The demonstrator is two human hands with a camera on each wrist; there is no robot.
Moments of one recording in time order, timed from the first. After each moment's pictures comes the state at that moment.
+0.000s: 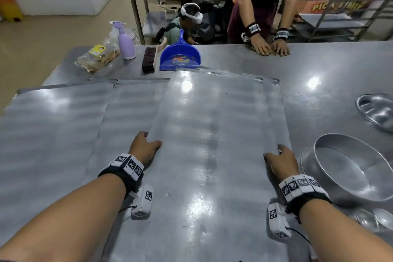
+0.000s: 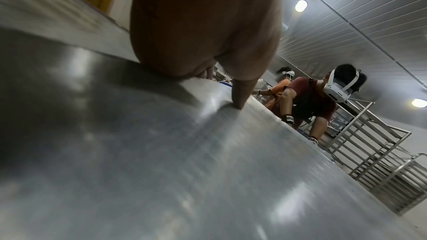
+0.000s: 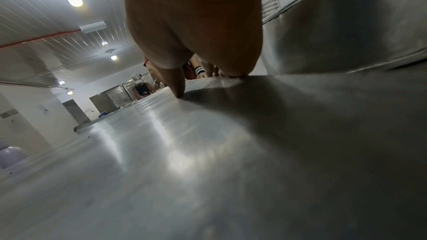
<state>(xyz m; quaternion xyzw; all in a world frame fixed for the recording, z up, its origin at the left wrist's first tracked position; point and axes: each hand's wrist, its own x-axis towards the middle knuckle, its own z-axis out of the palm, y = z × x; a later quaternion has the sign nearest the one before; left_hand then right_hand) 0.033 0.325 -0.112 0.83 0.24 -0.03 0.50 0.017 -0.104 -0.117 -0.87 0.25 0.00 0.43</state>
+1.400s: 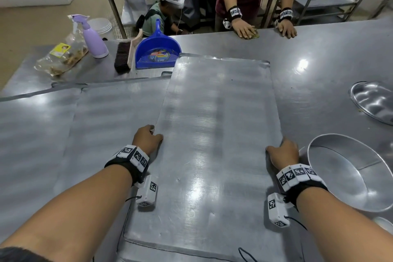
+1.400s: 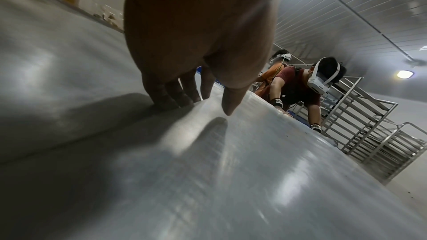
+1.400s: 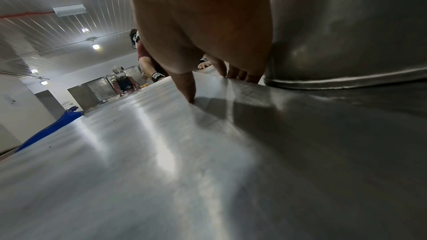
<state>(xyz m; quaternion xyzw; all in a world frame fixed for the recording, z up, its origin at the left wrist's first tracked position) 0.125 0.260 -0.113 0.90 0.19 -0.10 0.39 0.086 -0.155 -0.144 -0.89 0.33 0.01 0.31</state>
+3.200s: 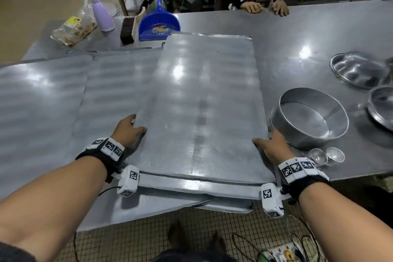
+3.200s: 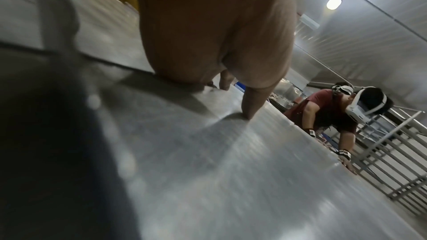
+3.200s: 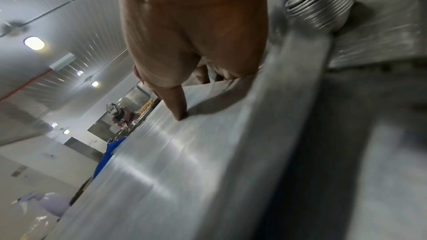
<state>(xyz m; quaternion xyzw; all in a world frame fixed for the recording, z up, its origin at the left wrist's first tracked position) -0.063 0.275 -0.087 0.87 0.16 -0.08 0.46 -0.094 -0.163 -0.113 -0.81 0.20 0.06 0.54</state>
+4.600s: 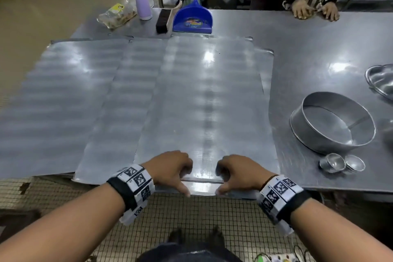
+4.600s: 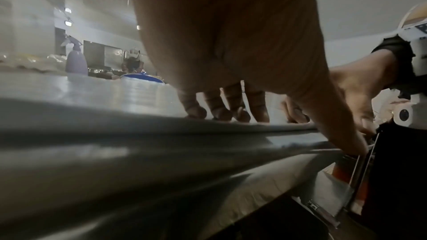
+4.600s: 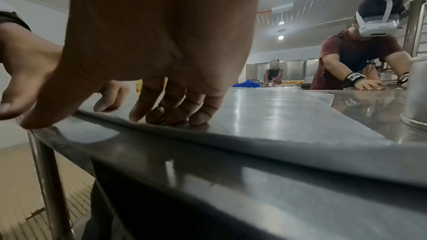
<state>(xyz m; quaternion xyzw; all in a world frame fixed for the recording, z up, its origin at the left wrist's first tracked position) -0.209 0.199 -0.077 0.92 -0.21 -0.29 0.12 -0.177 -0.055 -0.078 -0.89 -0.31 0.30 0.13</state>
